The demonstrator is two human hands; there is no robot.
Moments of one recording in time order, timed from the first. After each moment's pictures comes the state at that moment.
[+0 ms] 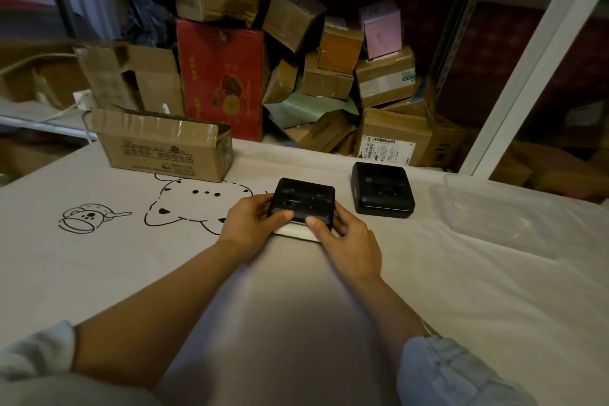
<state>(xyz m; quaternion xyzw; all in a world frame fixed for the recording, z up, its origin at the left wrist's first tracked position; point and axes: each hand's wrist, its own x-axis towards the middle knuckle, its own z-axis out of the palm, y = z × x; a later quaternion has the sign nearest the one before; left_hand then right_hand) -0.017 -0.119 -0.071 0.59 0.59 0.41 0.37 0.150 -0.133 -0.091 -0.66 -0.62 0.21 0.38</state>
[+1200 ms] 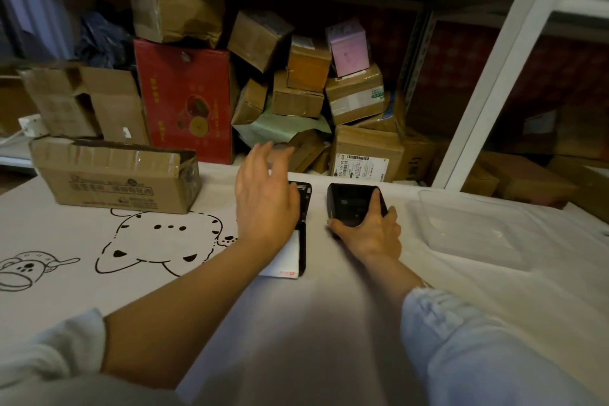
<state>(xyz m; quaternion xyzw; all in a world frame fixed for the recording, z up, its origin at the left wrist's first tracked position) 0.042 -0.072 -0.024 0.71 0.55 0.44 -0.08 0.209 -0.062 -0.065 -0.83 -0.48 0.11 0.26</state>
